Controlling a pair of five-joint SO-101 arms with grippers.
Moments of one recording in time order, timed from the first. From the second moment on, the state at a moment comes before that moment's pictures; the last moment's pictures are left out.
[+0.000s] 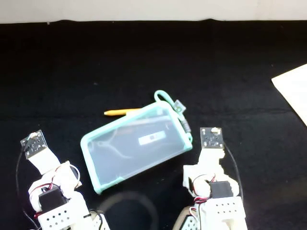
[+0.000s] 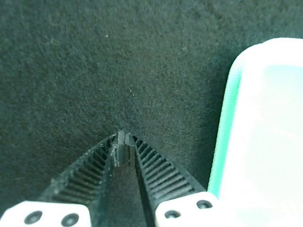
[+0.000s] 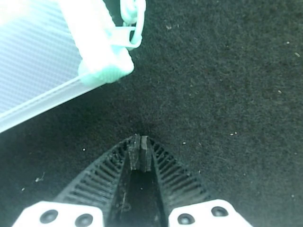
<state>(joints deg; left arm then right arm) -31.3 -103.8 96.2 75.9 -26.7 -10.4 -78.8 96.0 59.6 -5.2</state>
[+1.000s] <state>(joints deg) -34.4 -103.5 56.5 87.4 -28.2 -1.4 -78.2 66.9 66.5 22.2</state>
